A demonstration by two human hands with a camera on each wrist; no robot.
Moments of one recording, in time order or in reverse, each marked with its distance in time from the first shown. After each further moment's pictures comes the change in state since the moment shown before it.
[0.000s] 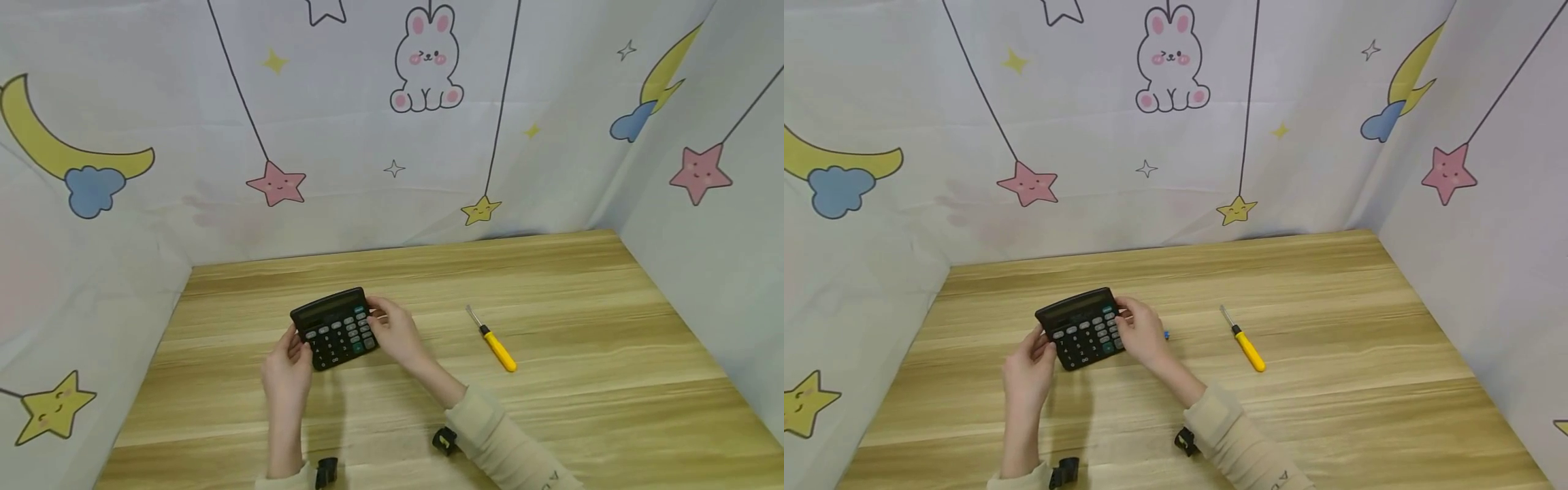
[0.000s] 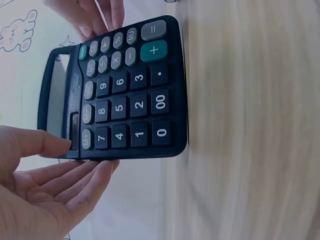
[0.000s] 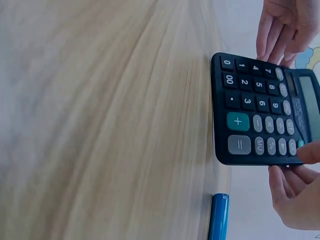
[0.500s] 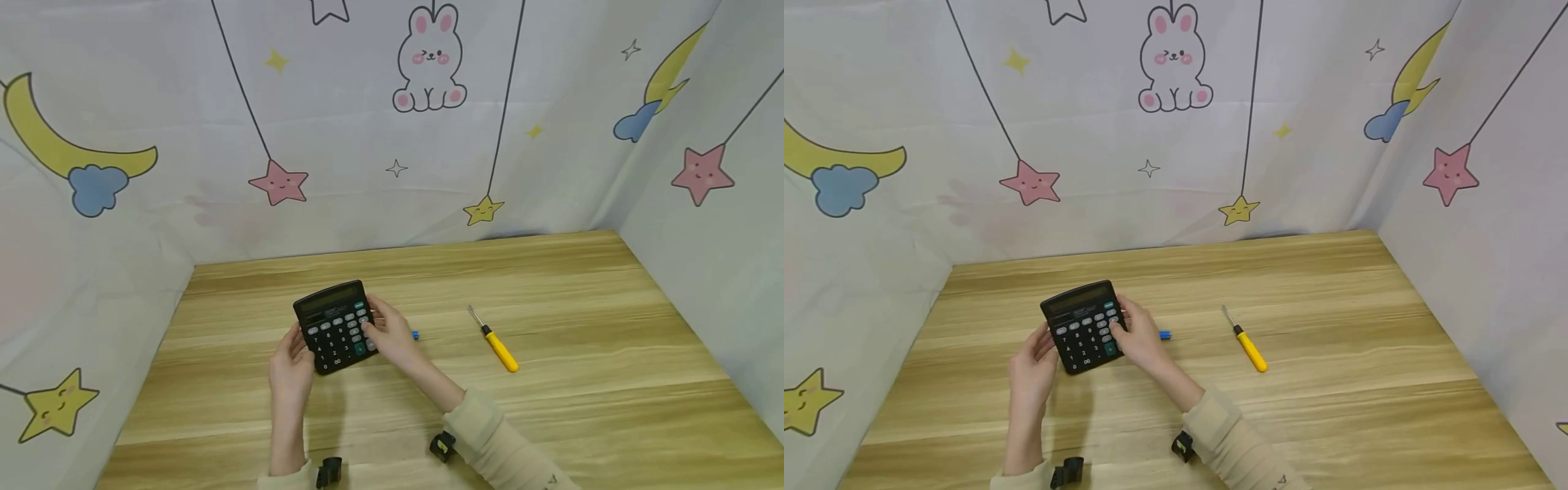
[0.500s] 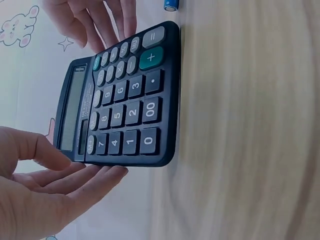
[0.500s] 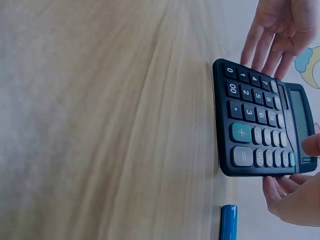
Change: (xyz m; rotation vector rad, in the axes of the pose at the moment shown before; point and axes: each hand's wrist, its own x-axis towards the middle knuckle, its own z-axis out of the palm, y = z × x) left_hand 0.007 -0.009 0.005 -0.149 -0.080 -0.073; right_hand -0.002 0.005 0.010 0.109 -0.043 0.082
